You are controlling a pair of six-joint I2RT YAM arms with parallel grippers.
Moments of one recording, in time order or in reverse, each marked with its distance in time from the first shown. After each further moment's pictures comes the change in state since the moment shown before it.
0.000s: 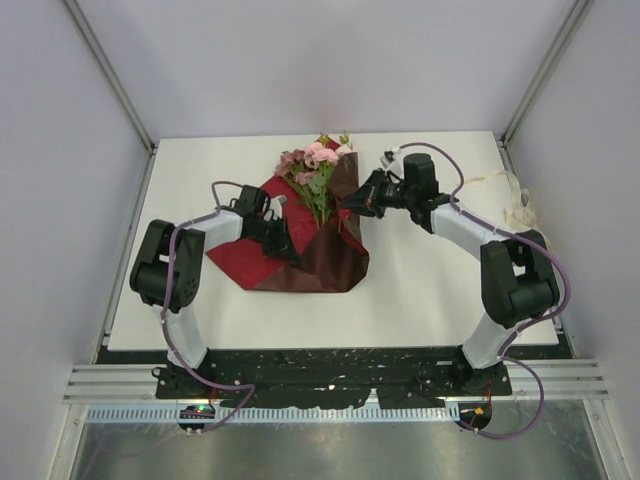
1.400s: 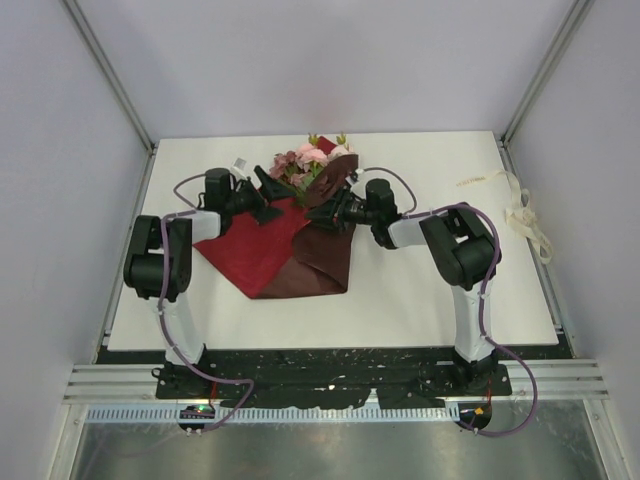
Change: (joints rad) left arm 0.197 0.048 -0.063 0.711 0.117 -0.531; right arm 0.175 0.418 0.001 0.679 0.038 0.356
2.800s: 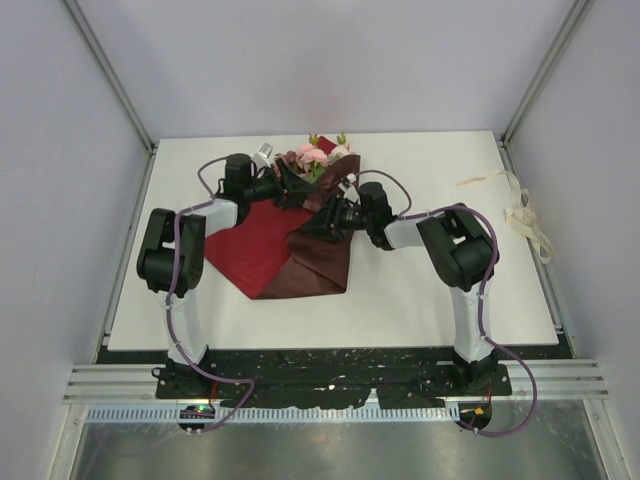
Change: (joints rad) left arm -0.108 0.092 0.200 0.040 0.092 -0.058; right arm 0.029 0.000 0.010 -0.158 -0.021 -0.204
